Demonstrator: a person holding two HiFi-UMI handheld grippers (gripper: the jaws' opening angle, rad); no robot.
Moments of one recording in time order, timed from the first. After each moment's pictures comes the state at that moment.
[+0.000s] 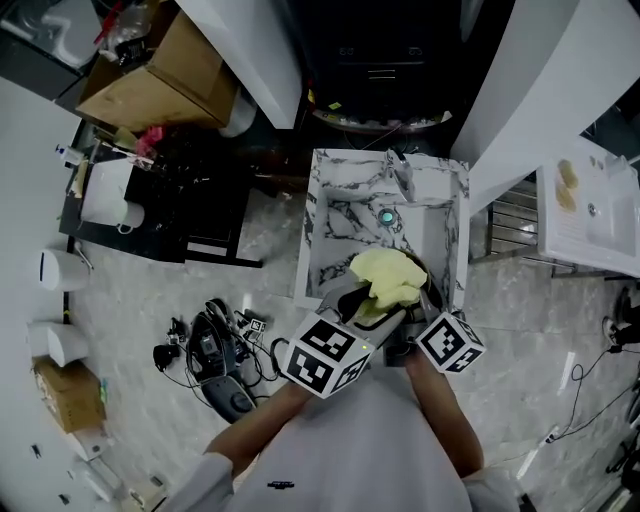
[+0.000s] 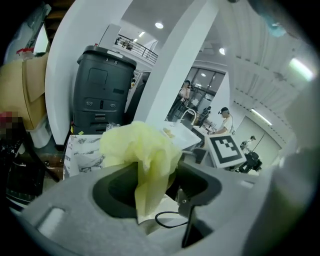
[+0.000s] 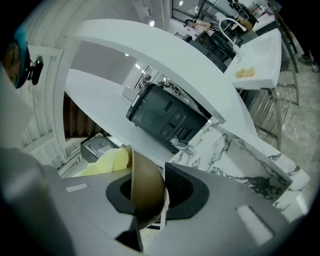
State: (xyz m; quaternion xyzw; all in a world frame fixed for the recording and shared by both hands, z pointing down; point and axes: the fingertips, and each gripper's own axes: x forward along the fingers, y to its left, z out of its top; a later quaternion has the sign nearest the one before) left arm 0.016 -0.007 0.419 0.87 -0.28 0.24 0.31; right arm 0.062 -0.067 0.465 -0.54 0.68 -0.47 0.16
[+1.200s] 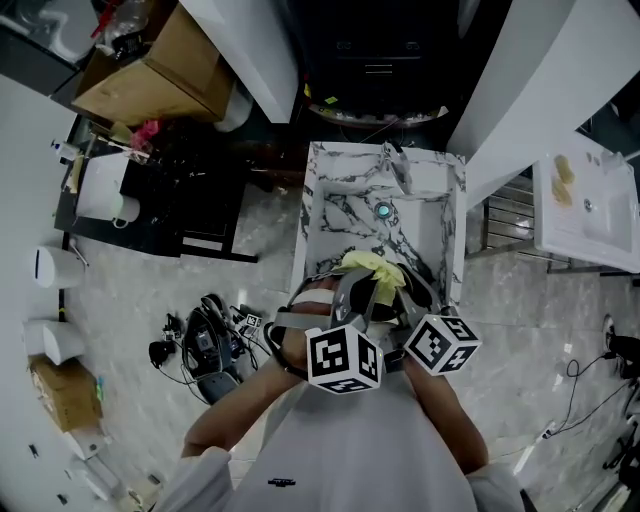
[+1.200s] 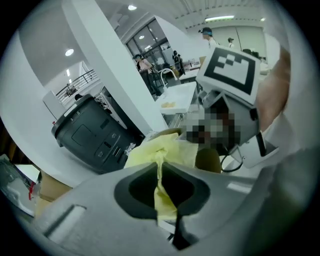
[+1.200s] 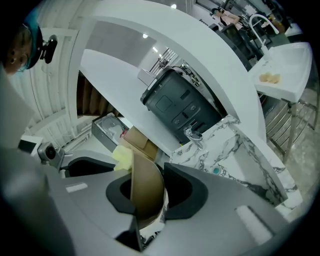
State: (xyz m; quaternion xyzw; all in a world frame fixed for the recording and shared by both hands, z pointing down) left arm -0.005 -0.025 0.431 0.83 -0.26 0.49 -0.12; right arm 0.025 -0.048 0.452 -0.48 0.75 -0.44 0.07
